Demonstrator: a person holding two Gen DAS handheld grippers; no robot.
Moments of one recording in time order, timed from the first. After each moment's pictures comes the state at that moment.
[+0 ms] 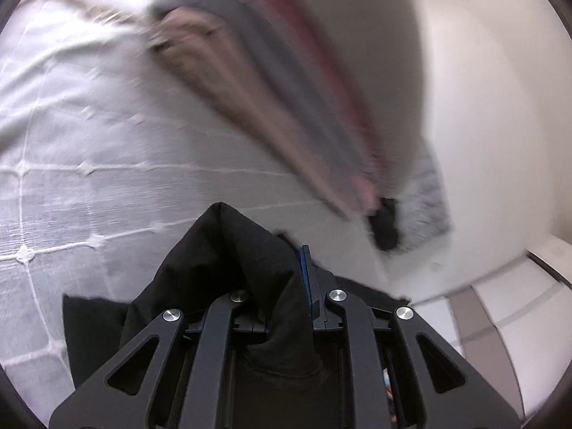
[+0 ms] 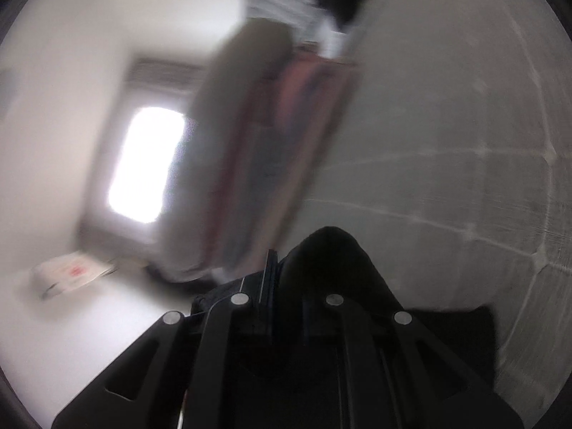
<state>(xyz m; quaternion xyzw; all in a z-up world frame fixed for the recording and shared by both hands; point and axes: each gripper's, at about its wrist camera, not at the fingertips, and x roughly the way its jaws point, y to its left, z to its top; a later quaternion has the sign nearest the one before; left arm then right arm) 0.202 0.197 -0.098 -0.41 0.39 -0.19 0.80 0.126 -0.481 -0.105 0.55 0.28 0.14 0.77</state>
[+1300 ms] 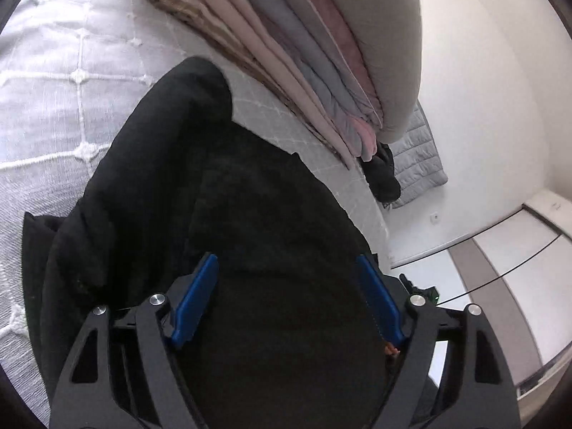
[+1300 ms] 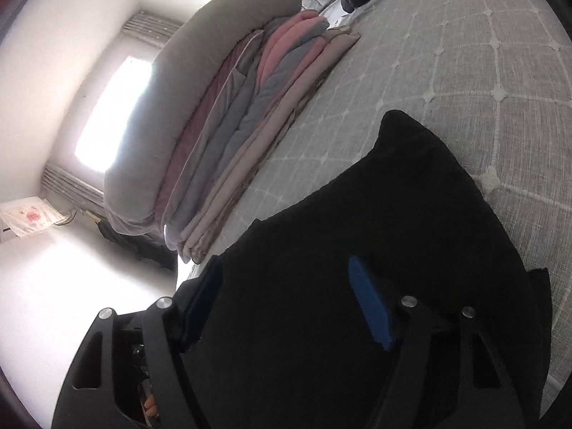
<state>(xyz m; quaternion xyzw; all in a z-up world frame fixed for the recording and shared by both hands) 0.162 0.172 -0.149 -0.35 0.41 -0.27 0.80 0.129 -0.407 -0.128 0.44 0.32 0.14 0.83</state>
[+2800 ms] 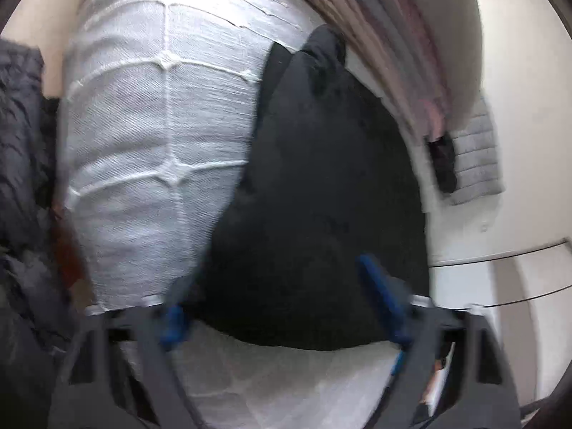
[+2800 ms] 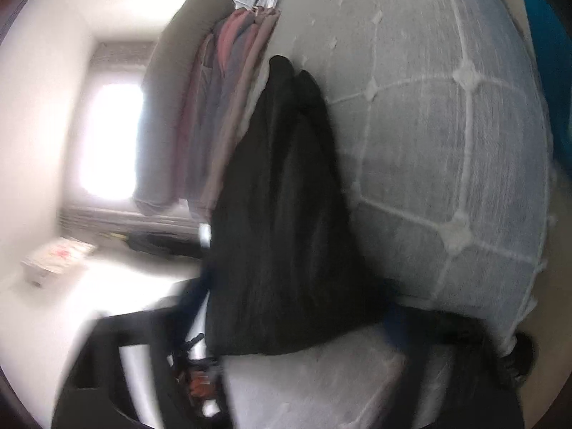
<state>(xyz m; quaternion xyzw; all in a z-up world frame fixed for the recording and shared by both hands) 0.015 0.224 -0.169 -0.35 0.52 -0.12 0.77 -0.077 -0.447 -0.158 0.54 0.38 0.12 0.74</state>
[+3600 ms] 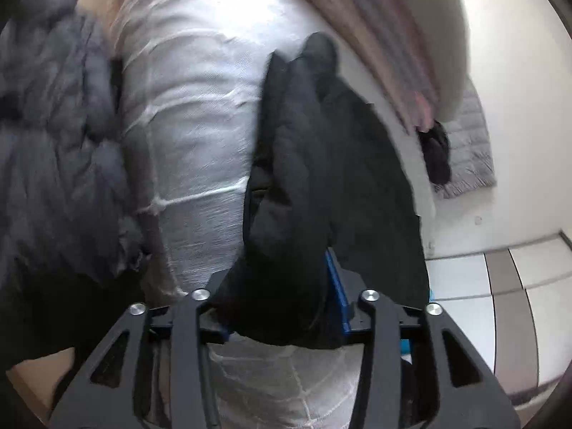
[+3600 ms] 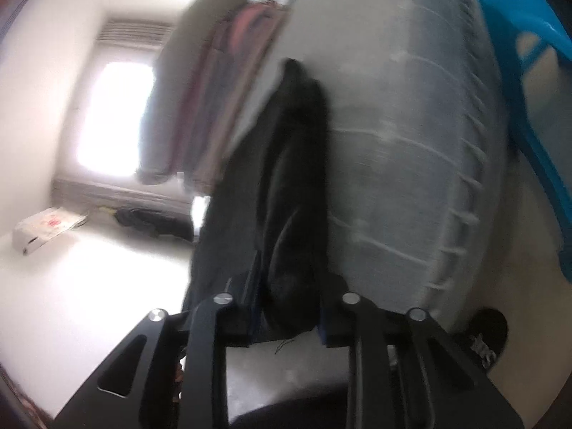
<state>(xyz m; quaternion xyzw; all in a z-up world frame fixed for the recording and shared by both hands) -0.057 0.247 -0.170 -0.38 0.51 -0.14 0.76 -0.164 -0.445 -0.143 0.52 0.40 0.13 0.75</state>
